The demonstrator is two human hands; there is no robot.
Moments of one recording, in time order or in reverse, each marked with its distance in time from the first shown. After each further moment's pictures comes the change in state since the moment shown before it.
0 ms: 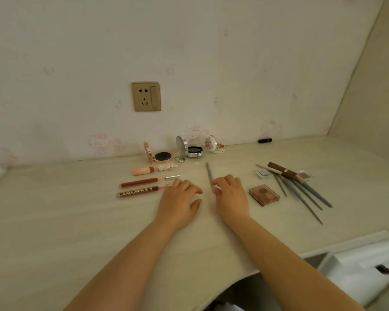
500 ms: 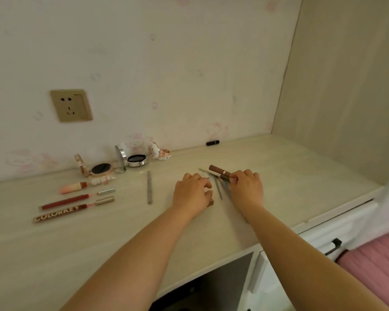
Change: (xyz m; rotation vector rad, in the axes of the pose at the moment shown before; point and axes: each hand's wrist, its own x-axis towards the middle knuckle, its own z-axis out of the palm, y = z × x) left_hand 0.105 0.164 0.053 -0.136 -0.139 -0.010; right_hand 0.011 0.168 -0.097 -0.194 0.087 0.362
